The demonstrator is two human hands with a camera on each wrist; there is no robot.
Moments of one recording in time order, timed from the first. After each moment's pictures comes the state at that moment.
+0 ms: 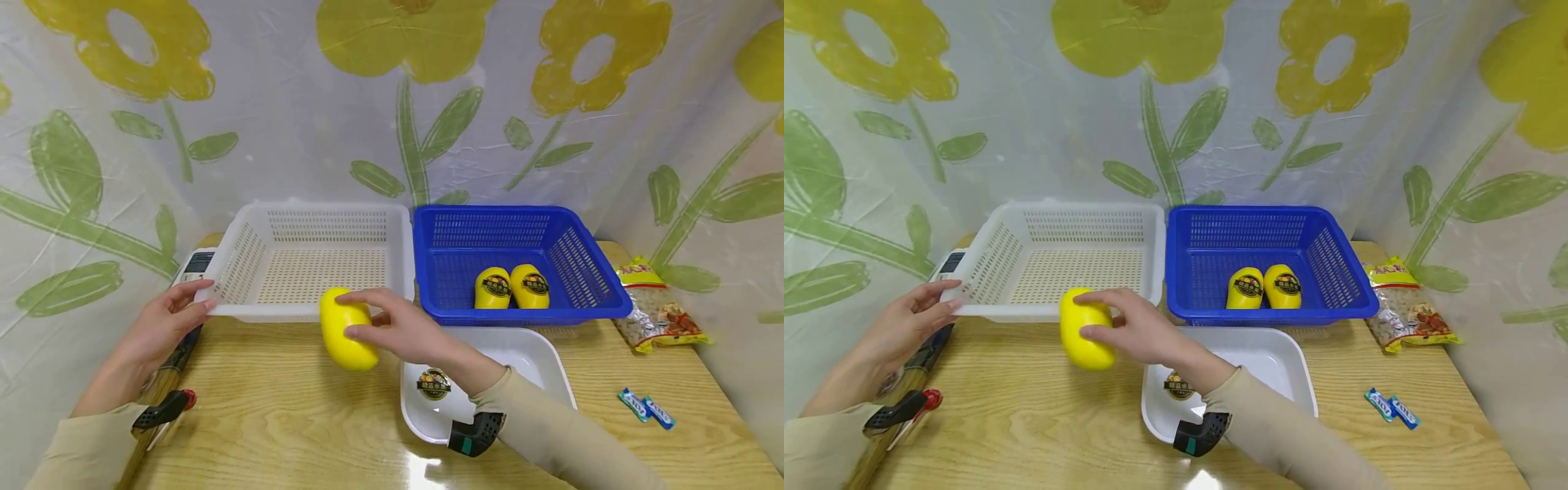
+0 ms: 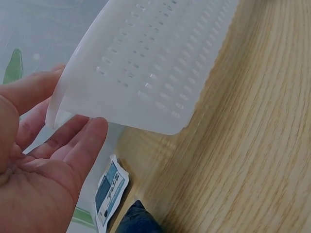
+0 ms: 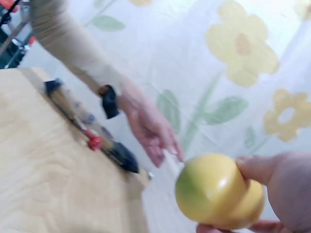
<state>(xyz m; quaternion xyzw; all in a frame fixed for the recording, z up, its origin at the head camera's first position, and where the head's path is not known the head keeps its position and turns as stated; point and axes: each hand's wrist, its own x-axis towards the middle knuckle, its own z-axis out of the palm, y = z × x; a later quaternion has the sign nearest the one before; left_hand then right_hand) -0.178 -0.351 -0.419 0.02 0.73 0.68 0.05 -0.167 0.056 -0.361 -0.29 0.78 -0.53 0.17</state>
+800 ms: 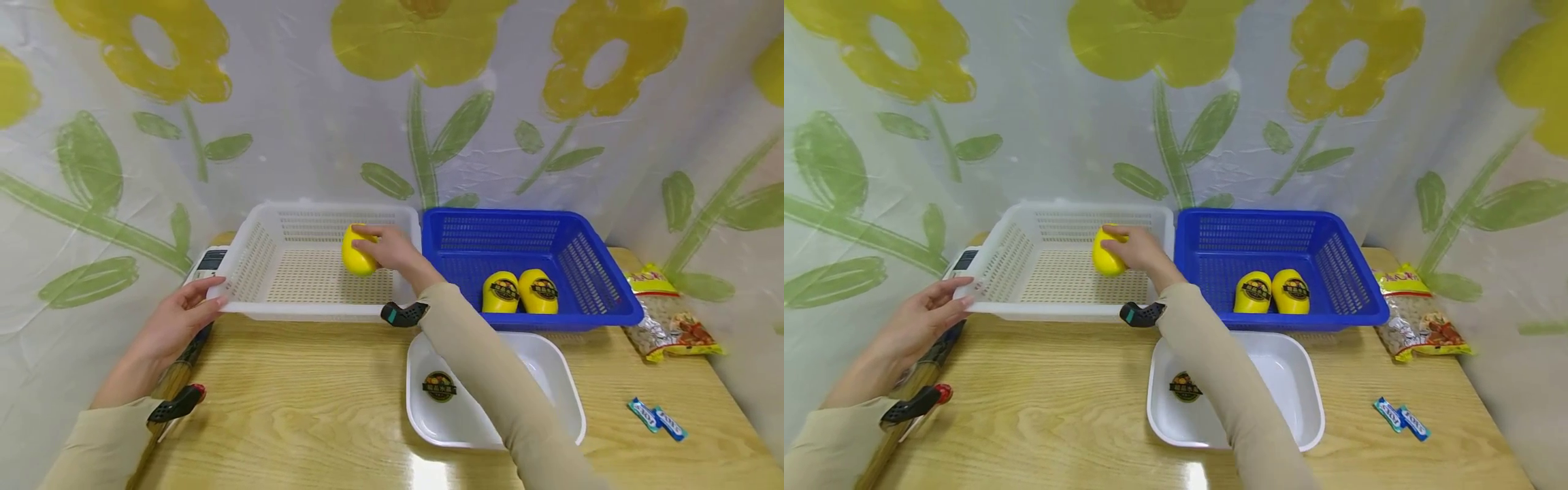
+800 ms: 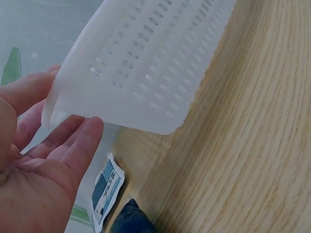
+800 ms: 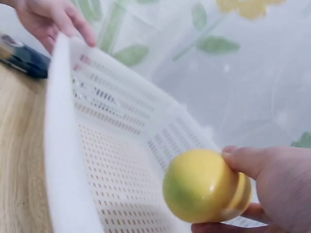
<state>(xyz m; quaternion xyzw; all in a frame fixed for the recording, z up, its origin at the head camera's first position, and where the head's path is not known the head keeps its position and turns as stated) -0.175 -0.348 -0.421 0.01 0.74 0.68 0.04 -0.301 0.015 -0.365 -0.16 0.85 -0.48 0.16</state>
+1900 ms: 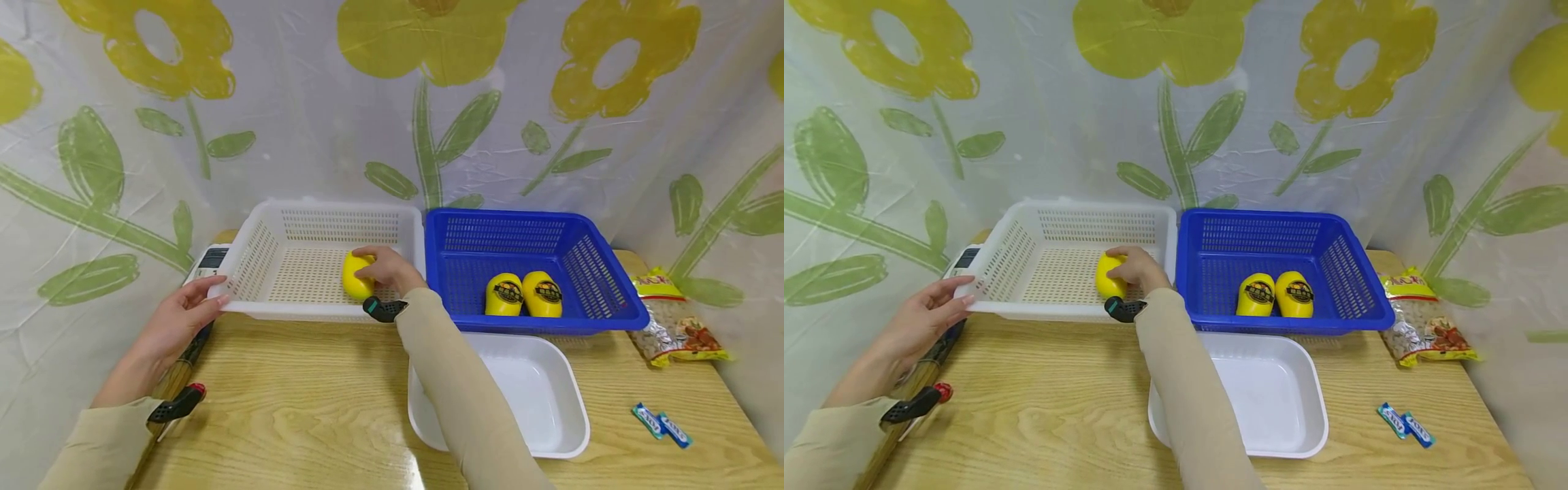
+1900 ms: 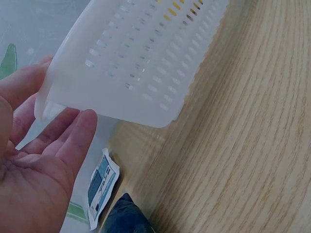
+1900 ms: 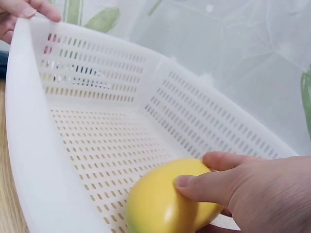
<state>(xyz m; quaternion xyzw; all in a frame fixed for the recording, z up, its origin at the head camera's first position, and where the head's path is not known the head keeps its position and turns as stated) -0.176 -0.349 -0.425 0.03 0.71 0.70 0.03 -0.306 -0.002 -0.406 -0.08 0.83 -0.49 0.24</state>
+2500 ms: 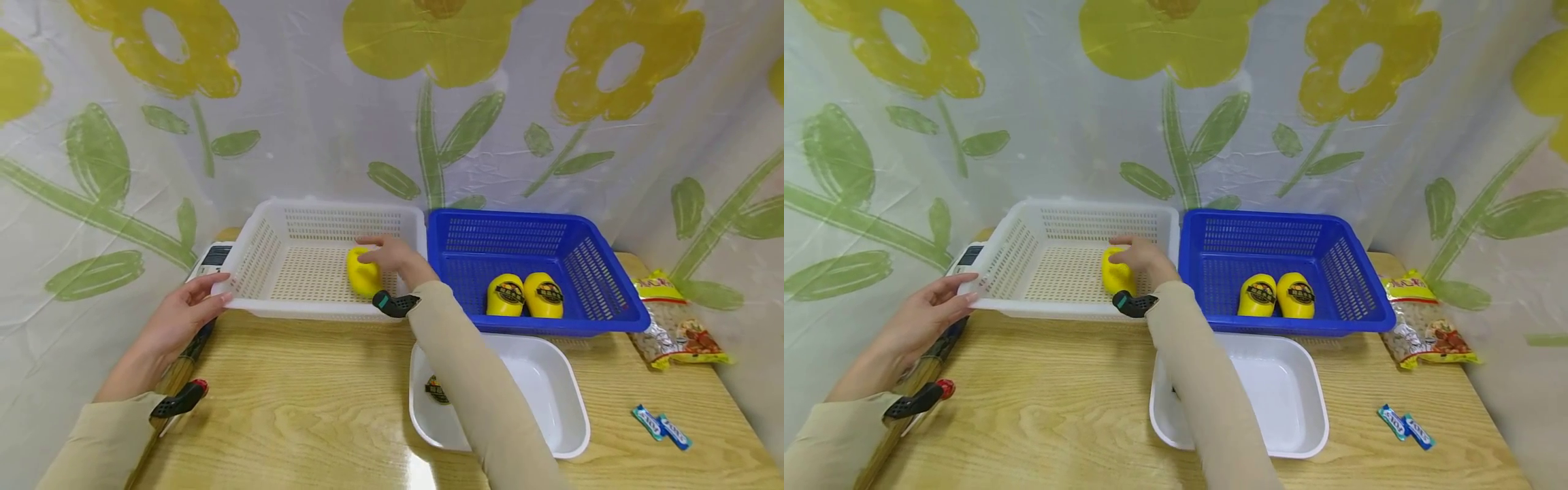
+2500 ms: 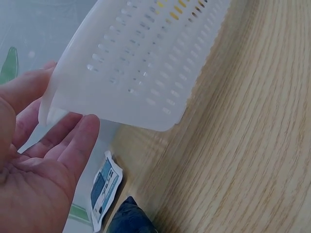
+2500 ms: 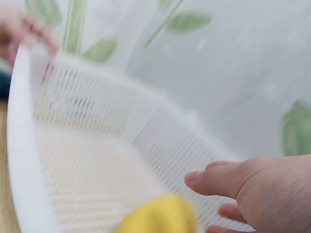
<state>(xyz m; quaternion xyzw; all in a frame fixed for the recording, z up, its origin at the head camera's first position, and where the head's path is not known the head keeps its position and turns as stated) -0.174 -0.348 -0.418 0.00 0.77 0.64 0.04 -0.311 0.007 -0.377 -0.09 0.85 -0.47 0.24</state>
